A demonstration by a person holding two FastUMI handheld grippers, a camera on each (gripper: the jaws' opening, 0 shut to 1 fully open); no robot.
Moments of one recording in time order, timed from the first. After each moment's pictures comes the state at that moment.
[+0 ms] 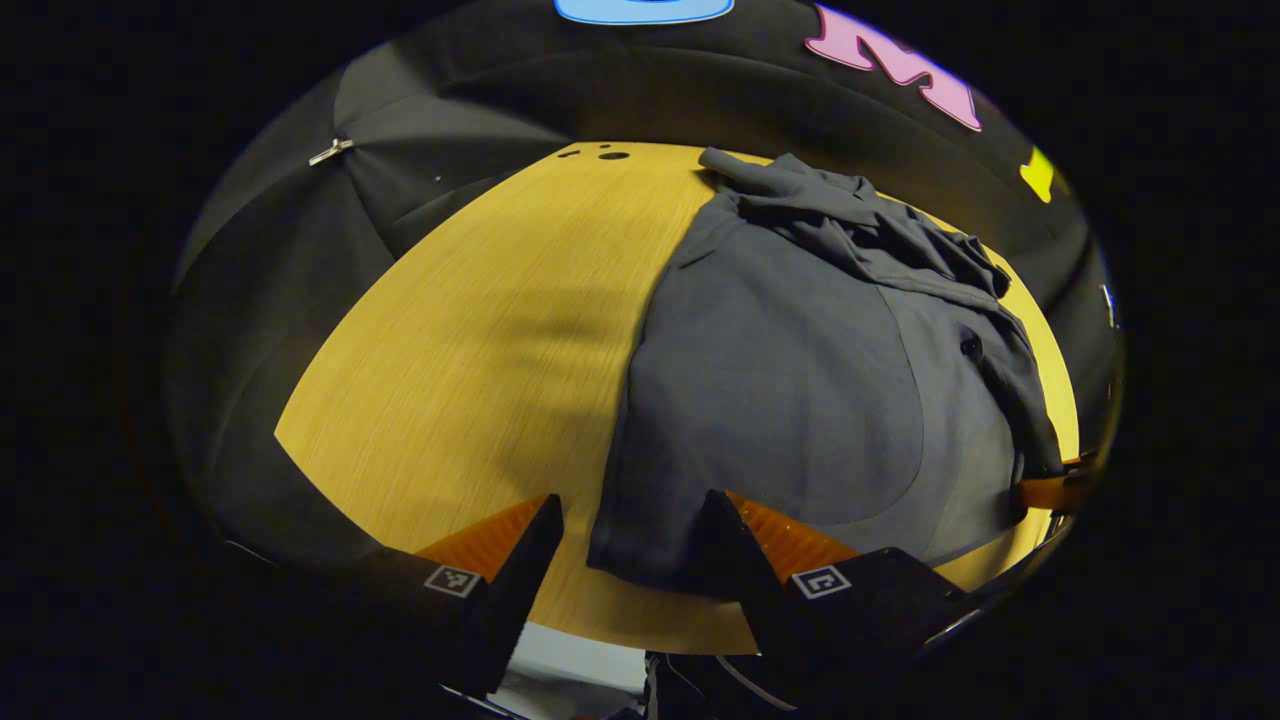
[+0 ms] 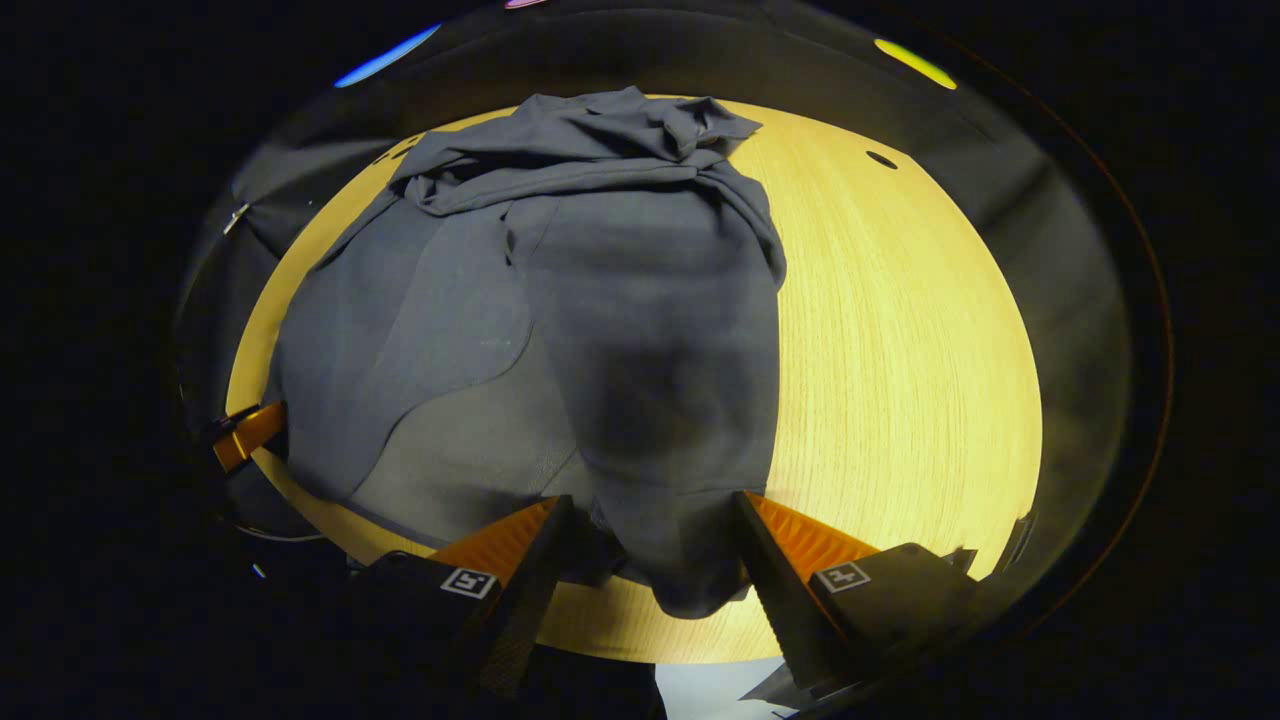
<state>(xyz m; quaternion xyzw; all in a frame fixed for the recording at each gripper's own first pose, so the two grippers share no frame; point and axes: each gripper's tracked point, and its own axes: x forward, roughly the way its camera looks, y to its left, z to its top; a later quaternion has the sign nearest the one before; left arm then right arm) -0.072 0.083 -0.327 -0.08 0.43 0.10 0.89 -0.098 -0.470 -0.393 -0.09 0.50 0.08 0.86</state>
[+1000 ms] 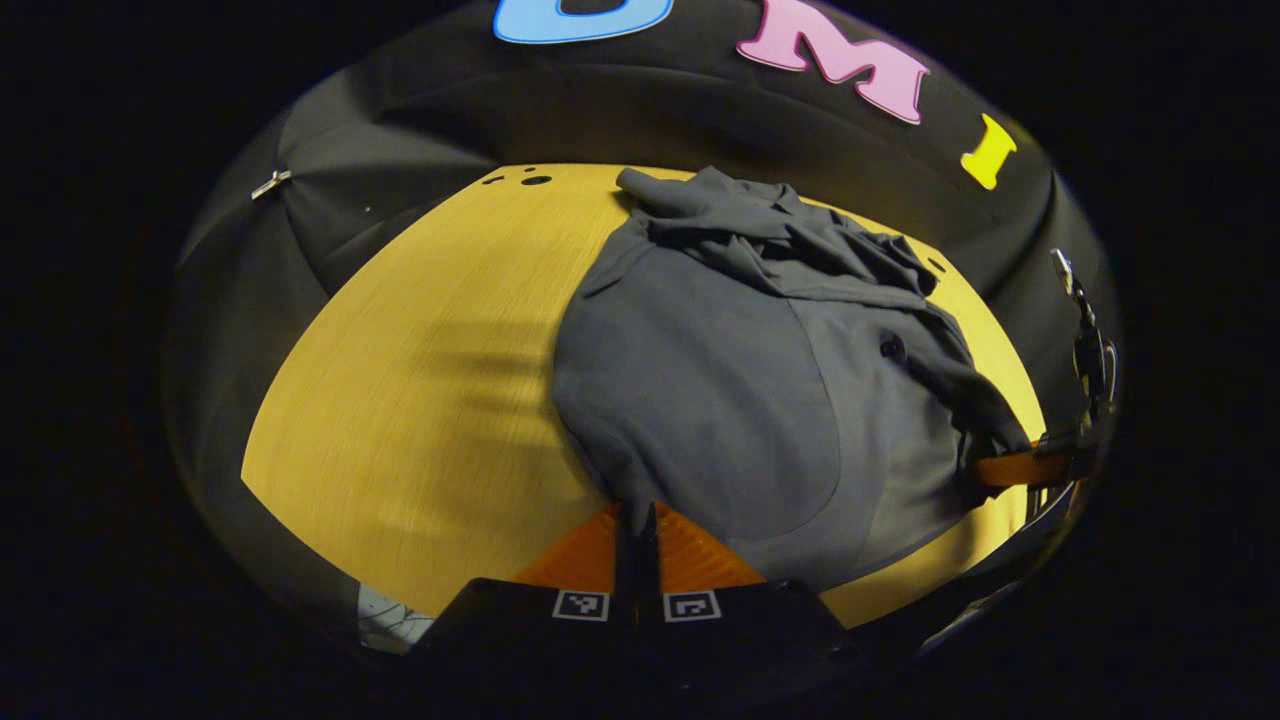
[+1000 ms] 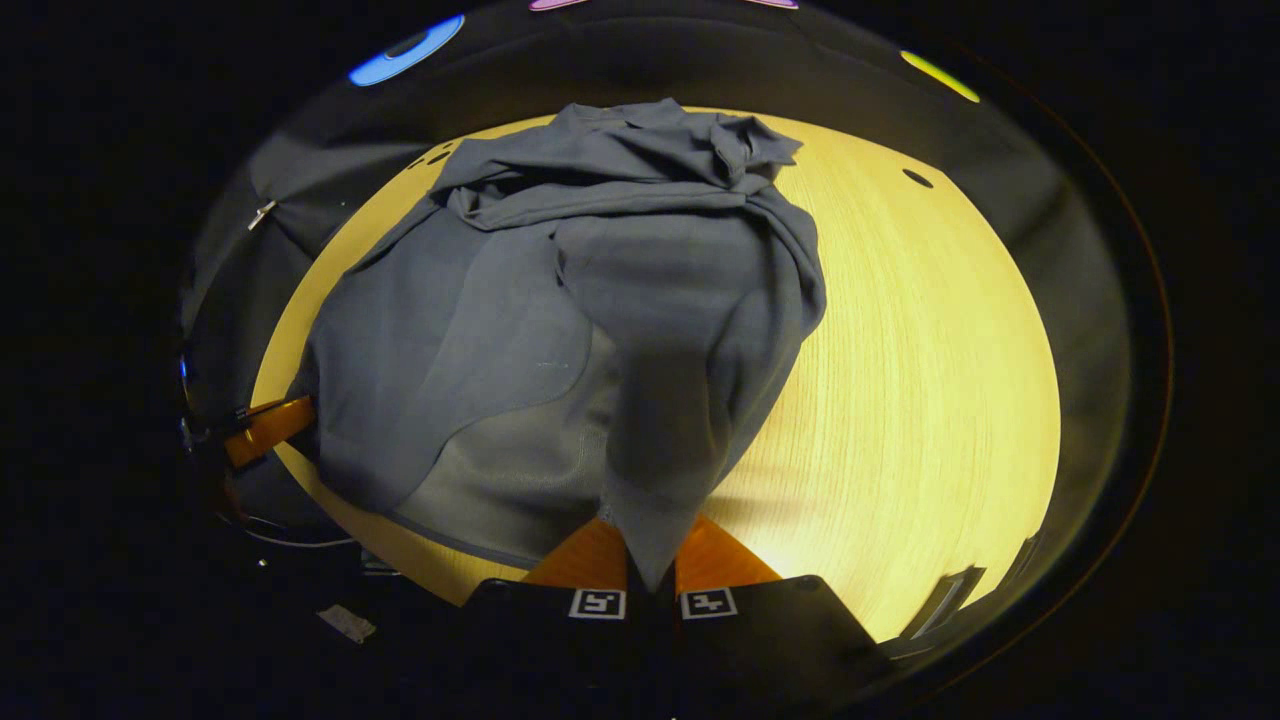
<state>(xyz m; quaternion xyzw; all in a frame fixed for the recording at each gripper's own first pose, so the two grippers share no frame) -0.052 0.044 -0.296 -0.10 0.39 0.03 0.91 -0.092 -0.437 -0.376 -0.08 0.47 0.13 0.87</state>
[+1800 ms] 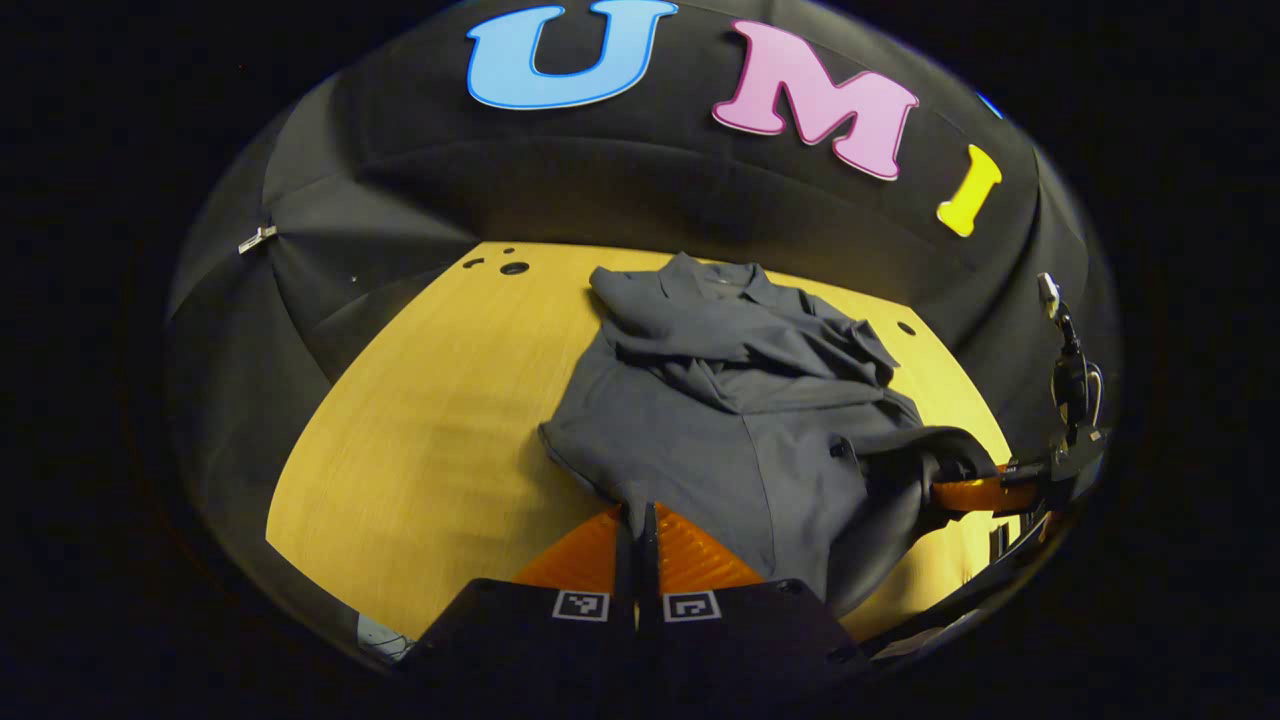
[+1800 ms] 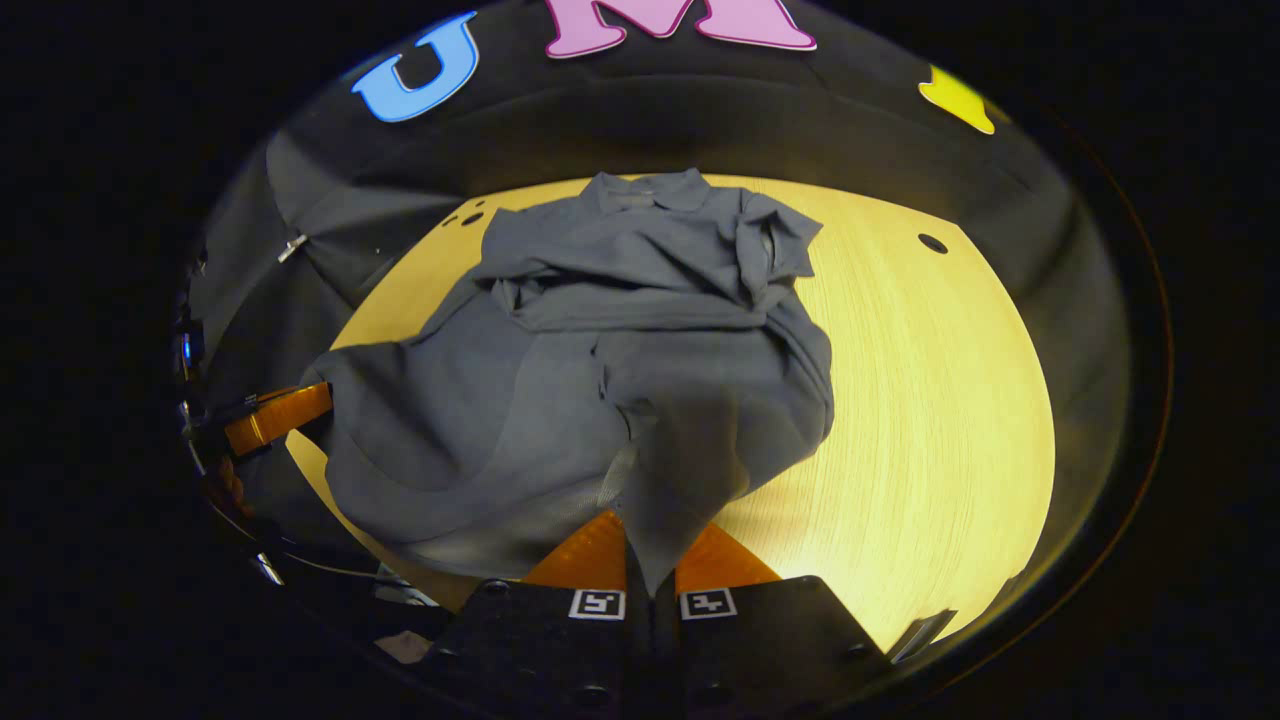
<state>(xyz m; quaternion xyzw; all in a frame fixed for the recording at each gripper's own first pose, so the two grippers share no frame) 0.010 0.048 -0.195 -0.09 0.30 0.02 0.95 -0.039 -0.405 -0.303 -0.04 0.40 0.17 0.90</state>
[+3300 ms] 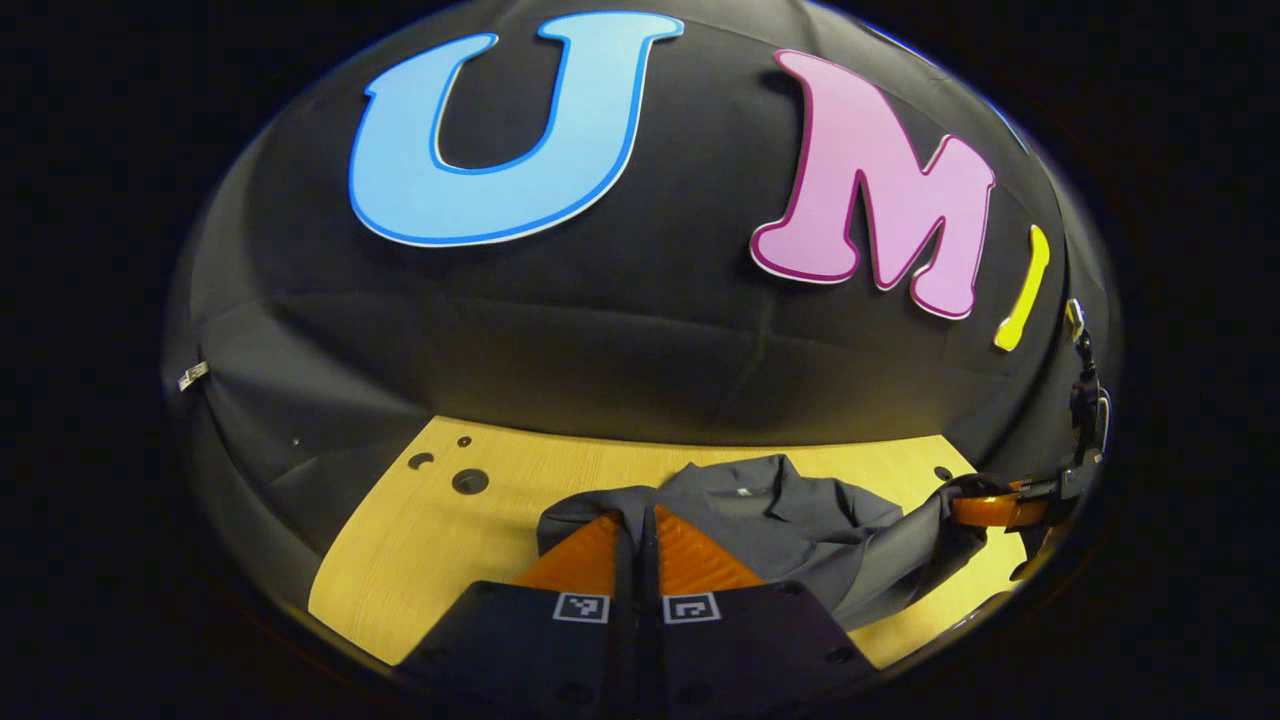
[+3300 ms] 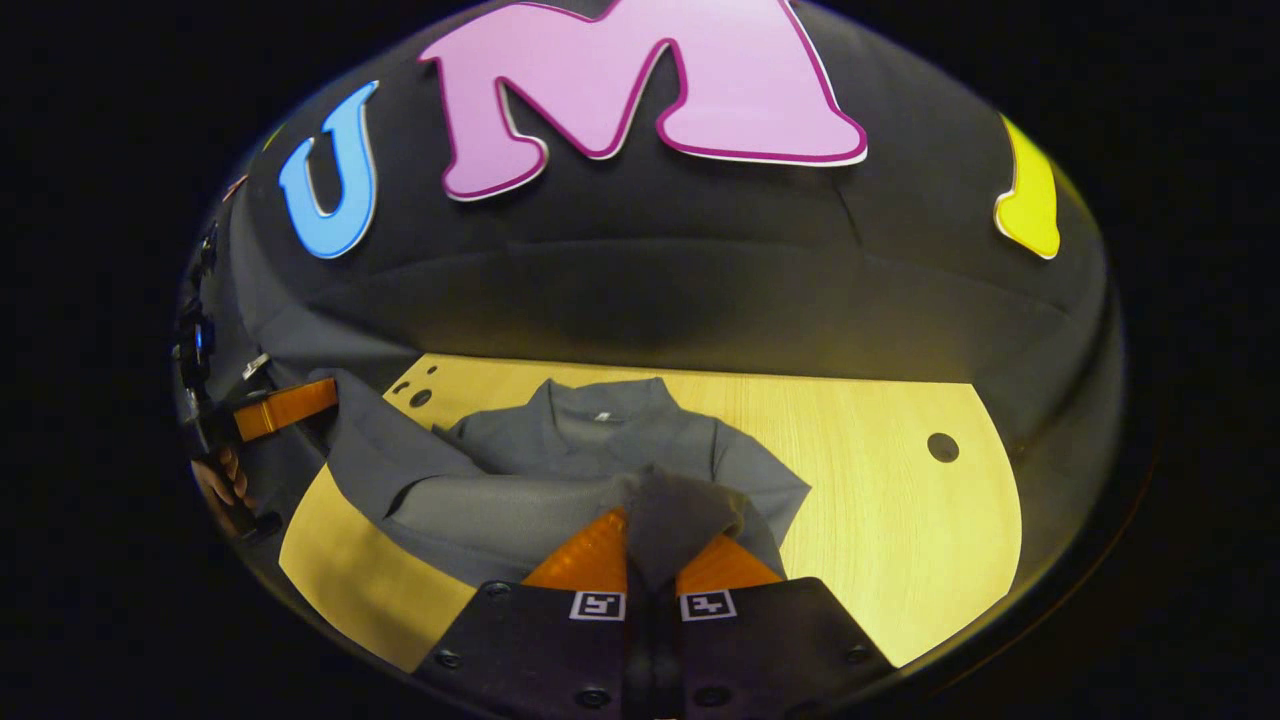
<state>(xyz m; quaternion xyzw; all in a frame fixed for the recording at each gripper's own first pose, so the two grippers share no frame) 0.296 0.081 -0.063 -0.06 0.16 0.00 0.99 0.232 -0.371 -0.176 -0.02 0.24 0.17 0.96</state>
